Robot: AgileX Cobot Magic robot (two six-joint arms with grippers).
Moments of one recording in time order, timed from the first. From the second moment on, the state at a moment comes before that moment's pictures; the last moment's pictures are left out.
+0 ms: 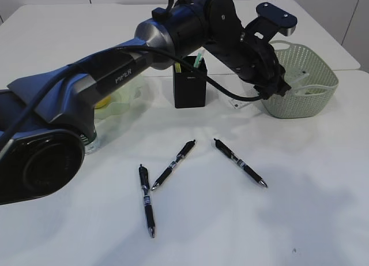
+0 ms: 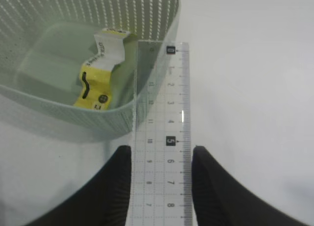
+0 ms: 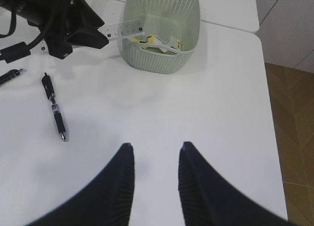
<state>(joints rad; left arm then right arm) -0.73 2.63 -2.62 -0.30 0.86 0.45 0.29 0.76 -0.91 -0.32 0.96 0.14</state>
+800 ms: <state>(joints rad) -0.69 2.59 -2.62 -0.31 0.57 0.45 0.29 0.76 -0.91 -0.32 0.96 0.14</state>
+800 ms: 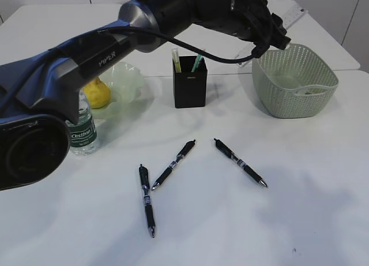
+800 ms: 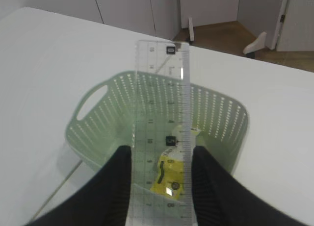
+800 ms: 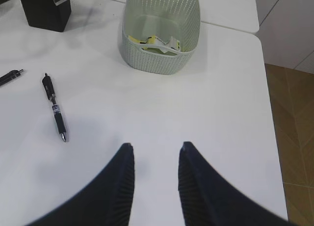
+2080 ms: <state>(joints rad) -0.70 2.58 -2.62 -0.45 0.06 0.45 0.29 0.76 -0.91 -0.32 0.96 0.14</state>
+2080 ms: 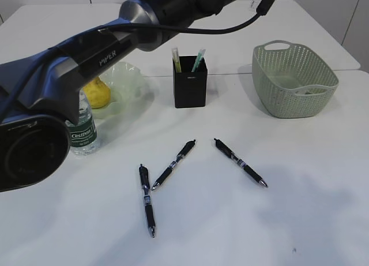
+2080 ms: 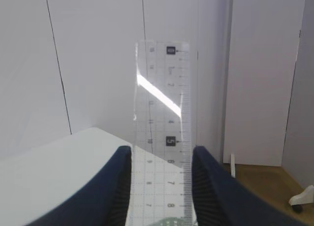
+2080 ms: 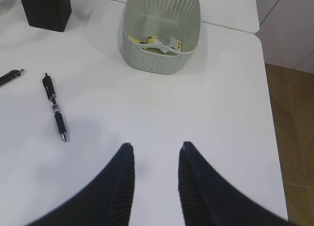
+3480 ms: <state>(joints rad) -0.75 2.63 -2.63 -0.59 -0.32 0.64 0.29 0.76 -0.91 -0.32 0.96 0.14</state>
